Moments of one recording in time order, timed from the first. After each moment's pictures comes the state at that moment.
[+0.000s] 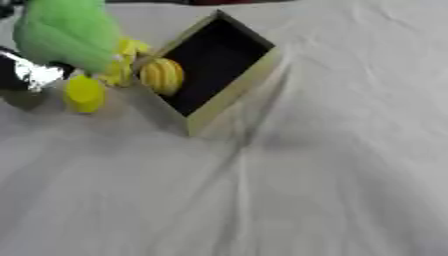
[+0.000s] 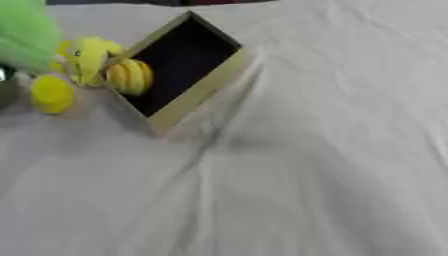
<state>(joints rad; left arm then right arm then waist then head) -1.05 0.71 -0.33 -1.72 -0.56 0.00 -0.62 -0.31 -0.73 -0.19 -1.98 -0.21 -0.59 0.00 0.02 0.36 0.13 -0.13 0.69</state>
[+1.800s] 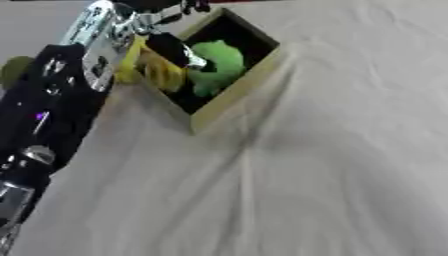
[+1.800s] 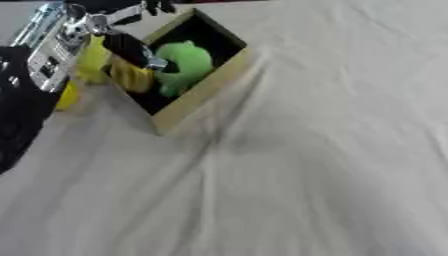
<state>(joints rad) -1.24 0.22 -0.27 -0.97 -0.95 -0.15 -0.45 -0.35 -0.73 -0.16 -1.98 -0.27 -0.58 0.05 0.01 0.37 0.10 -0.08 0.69</state>
